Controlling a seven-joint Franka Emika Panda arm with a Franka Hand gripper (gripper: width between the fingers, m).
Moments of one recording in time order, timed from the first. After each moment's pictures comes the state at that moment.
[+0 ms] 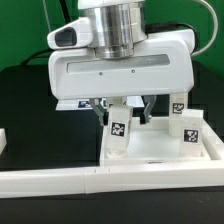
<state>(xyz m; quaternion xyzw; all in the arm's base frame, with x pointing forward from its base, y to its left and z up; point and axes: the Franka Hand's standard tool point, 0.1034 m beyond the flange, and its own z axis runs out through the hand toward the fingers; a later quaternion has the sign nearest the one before) 0.610 0.007 0.075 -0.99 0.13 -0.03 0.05</state>
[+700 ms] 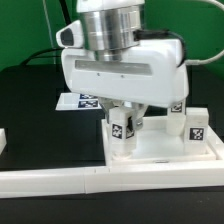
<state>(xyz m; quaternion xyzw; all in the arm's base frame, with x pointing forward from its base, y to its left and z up) 0.614 0.005 0.072 -0.91 0.41 -0.01 0.06</state>
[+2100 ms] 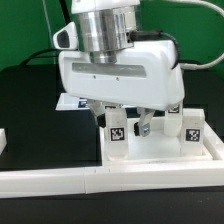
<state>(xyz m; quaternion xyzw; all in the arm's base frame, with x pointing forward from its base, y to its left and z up) 0.622 -0.002 0.071 -0.95 0.31 -0.03 0.04</state>
